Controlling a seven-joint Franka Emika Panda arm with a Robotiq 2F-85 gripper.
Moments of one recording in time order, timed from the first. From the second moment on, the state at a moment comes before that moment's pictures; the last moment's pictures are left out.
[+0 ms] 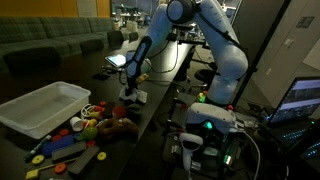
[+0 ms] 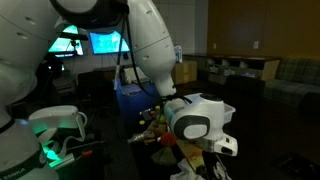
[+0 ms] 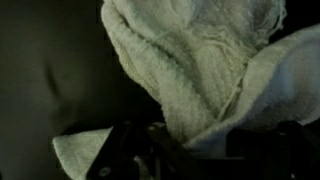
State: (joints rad) arm -0.22 0.78 -0.02 -1.99 -0.05 2.78 -0.09
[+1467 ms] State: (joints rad) arm -0.07 0.73 -0.06 -2.06 -0.06 2.78 -0.06
